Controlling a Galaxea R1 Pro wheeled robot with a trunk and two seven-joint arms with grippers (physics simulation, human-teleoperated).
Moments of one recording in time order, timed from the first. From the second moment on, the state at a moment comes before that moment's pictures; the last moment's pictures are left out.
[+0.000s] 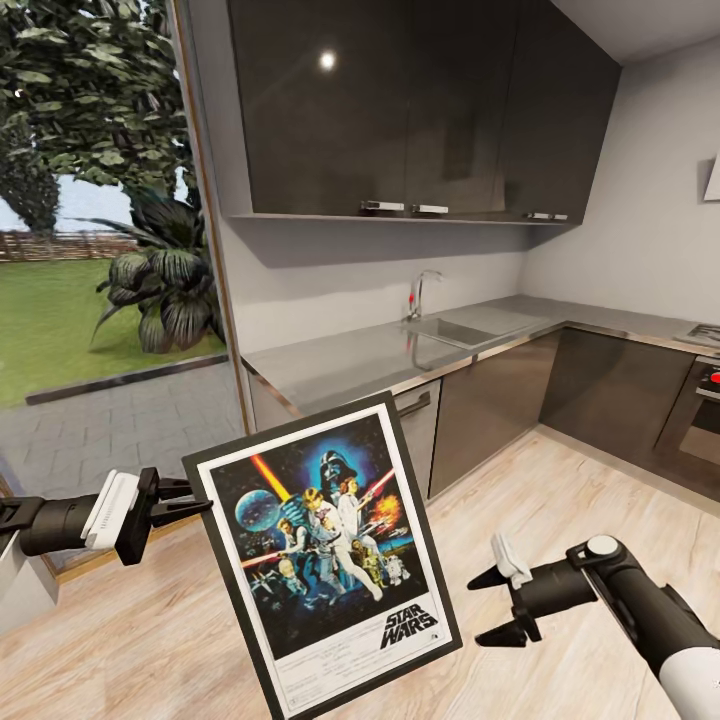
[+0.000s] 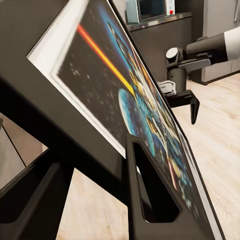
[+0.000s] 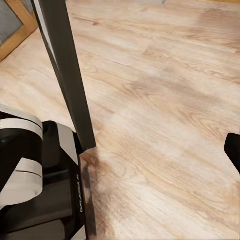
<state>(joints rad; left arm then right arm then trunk) -0.40 0.51 0.11 -1.54 0.34 0.21 -1.44 -0.56 -0.33 0.09 -0.83 0.23 0.12 1.56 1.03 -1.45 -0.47</state>
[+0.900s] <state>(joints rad) -0.40 0.51 0.10 -1.54 0.34 0.19 -1.44 -0.56 -0.28 0.13 -0.79 0.24 0.11 1.56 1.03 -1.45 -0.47</state>
